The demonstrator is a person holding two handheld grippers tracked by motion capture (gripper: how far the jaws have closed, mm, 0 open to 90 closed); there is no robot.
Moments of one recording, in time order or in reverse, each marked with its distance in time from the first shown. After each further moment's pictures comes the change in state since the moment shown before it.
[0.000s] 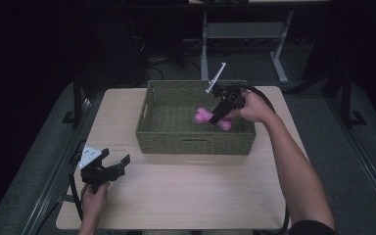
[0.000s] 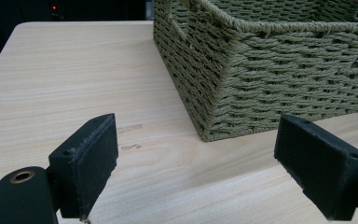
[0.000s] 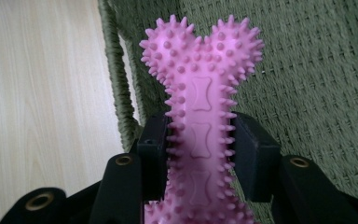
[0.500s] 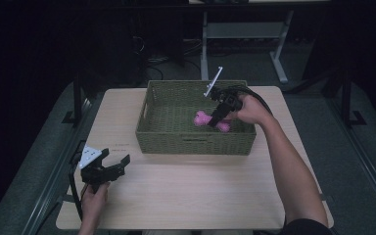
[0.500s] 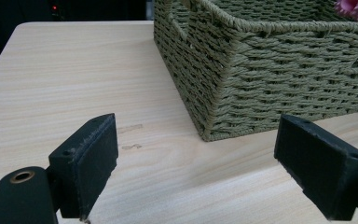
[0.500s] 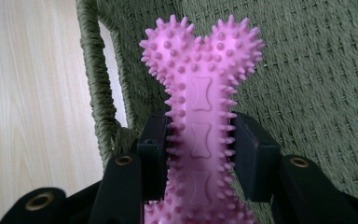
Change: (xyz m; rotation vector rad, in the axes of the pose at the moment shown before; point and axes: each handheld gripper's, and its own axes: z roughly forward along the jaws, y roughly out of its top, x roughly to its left) left arm 0.000 0.000 0.000 -0.002 0.003 -0.001; right arm -0.007 -0.001 0.017 0.025 0.009 0.011
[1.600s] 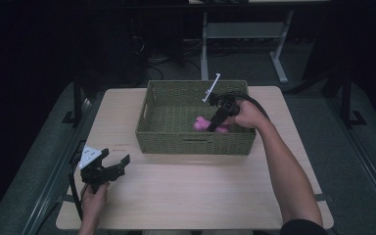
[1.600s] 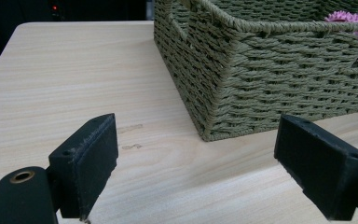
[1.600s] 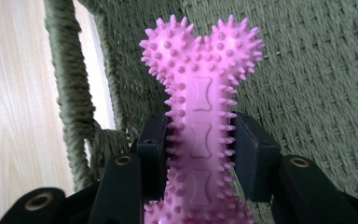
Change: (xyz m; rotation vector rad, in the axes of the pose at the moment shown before) left arm 0.000 0.000 0.000 0.002 0.000 0.003; right arm -0.006 -0.006 0.024 0.026 0.023 0.020
